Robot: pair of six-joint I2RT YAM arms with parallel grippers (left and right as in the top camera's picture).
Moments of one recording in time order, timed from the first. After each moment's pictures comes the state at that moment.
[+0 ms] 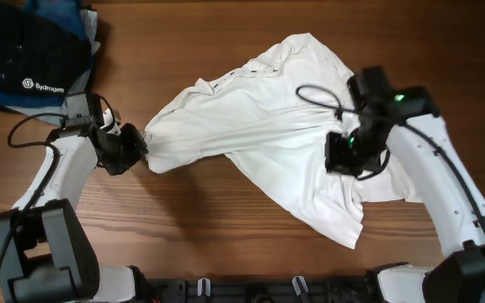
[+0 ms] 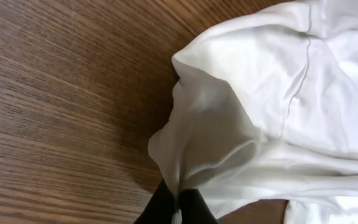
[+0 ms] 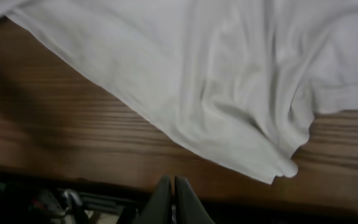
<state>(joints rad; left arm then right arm) 0.19 1.62 0.92 -0.64 0.34 -0.46 0.22 1.51 1.23 -1.33 -0.26 0.32</state>
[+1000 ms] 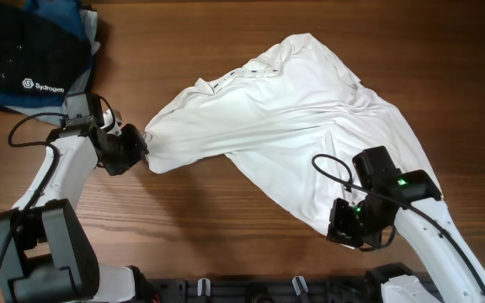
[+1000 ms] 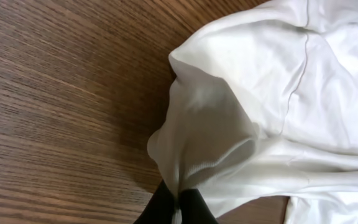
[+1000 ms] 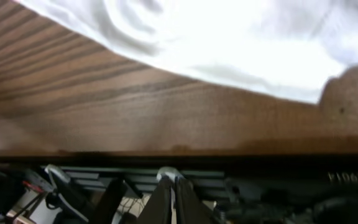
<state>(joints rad) 0.19 1.62 0.92 -0.64 0.35 -0.44 0.22 1.14 0.69 -1.22 -0.40 0.52</state>
